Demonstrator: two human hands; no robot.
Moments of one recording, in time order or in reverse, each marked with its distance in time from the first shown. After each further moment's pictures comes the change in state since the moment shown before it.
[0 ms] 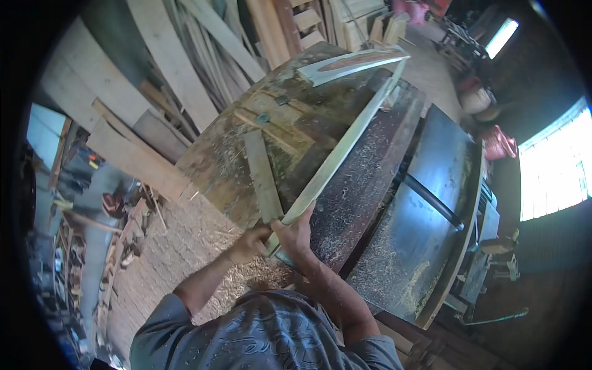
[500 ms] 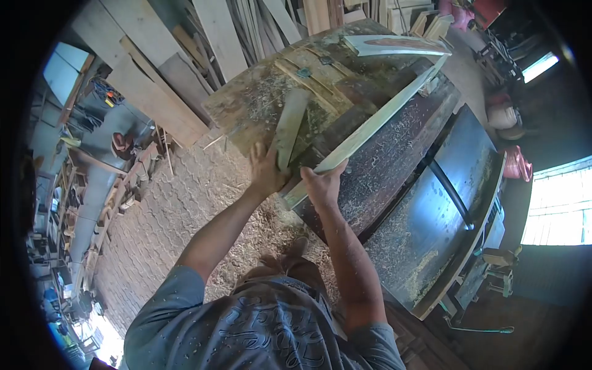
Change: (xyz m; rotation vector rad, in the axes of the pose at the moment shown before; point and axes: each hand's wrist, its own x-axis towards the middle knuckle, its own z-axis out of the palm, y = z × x) left_hand 0.015 -0.008 -0.001 0.912 0.554 -0.344; right_hand 0.009 0.011 0.002 0.093 -0.078 0.090
